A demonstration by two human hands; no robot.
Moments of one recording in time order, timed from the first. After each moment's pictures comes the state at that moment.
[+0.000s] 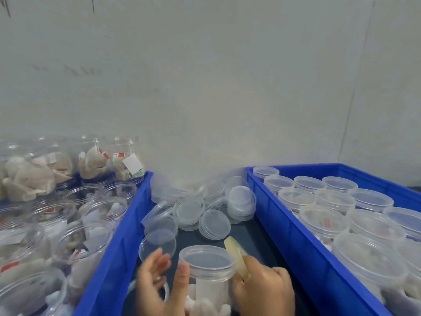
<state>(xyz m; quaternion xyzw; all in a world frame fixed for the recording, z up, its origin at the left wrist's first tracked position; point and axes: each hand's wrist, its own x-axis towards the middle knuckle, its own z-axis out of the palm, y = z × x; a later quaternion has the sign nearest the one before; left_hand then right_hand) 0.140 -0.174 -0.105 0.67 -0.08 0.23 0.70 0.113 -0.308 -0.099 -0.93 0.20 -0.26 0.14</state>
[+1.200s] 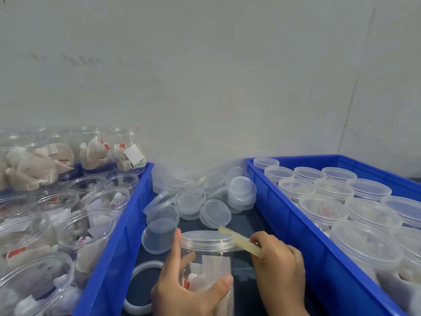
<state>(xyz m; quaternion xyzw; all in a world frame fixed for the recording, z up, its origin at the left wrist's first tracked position) 0.120 -0.174 -0.101 0.74 -0.11 0.06 0.66 0.105 -0.327 -0.099 -0.92 0.20 -0.32 0.15</state>
